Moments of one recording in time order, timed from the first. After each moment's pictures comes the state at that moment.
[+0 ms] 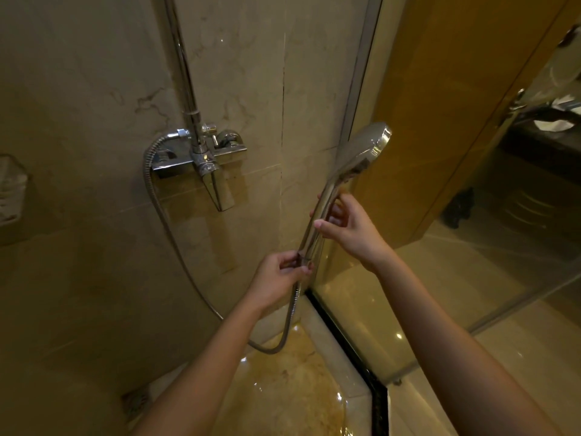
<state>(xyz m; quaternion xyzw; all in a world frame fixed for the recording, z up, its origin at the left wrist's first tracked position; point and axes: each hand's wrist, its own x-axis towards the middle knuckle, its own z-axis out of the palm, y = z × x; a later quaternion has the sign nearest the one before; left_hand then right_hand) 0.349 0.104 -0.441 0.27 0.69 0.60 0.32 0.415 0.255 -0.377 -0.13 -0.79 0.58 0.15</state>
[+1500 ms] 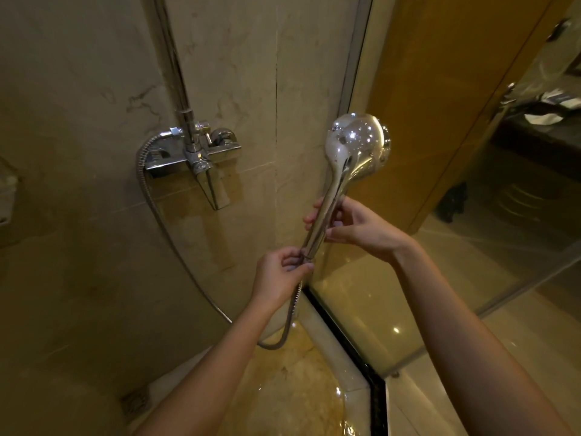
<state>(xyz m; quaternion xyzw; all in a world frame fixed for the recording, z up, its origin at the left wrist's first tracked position) 0.366 0.109 -0.436 0.23 0.72 0.61 0.24 0.430 0.273 -0.362 -0.09 -0.74 0.66 0.00</state>
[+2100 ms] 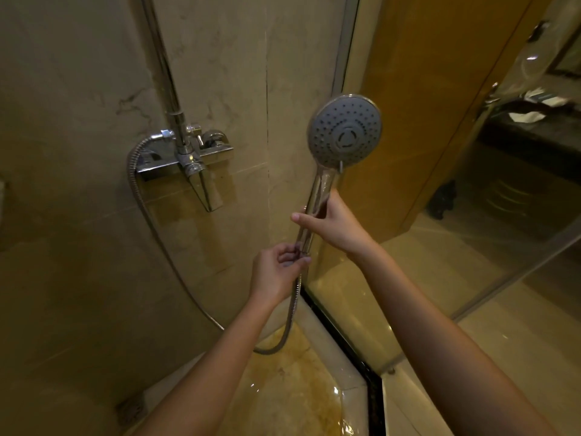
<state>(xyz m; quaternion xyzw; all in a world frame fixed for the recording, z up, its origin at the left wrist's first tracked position) 0.368 0.116 -0.433 0.18 0.70 0.64 0.25 0.412 0.235 -0.360 -0.22 -0.84 0.48 0.15</state>
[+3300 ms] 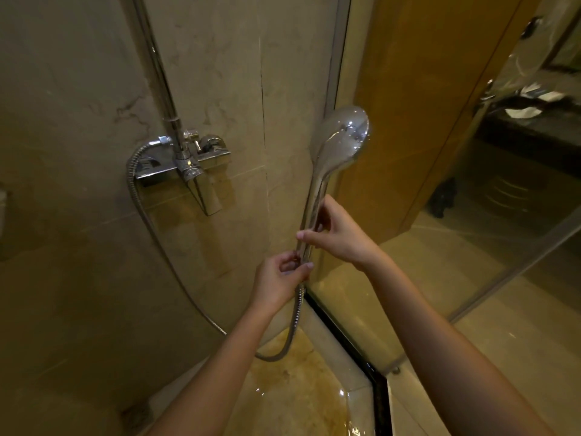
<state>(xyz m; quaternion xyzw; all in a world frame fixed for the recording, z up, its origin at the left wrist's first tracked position) 0.376 0.107 -0.437 0.21 0.70 0.62 0.29 0.429 0.242 -0.372 -0.14 -0.86 0.48 0.14</state>
